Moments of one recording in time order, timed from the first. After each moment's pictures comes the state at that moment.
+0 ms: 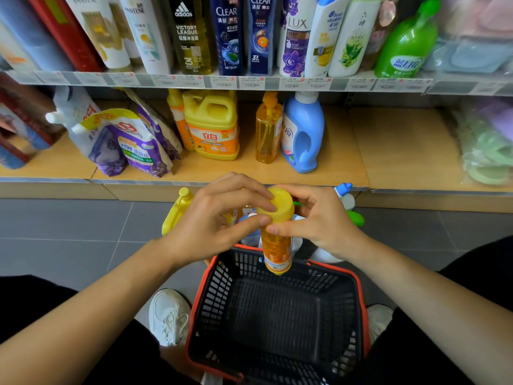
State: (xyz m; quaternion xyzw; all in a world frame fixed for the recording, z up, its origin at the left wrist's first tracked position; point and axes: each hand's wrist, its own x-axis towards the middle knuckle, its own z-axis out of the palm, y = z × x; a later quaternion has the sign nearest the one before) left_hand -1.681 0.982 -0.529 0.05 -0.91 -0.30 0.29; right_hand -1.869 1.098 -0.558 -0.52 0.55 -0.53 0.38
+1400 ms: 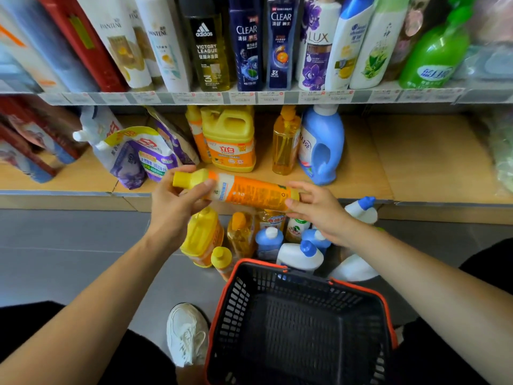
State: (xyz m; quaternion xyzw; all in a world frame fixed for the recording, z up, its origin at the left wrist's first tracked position) left_hand -1.651 0.890 -0.575 0.40 -0.52 -0.64 0.40; right_hand -1.897 1.026 -0.610 -0.33 0.62 -0.53 0.48
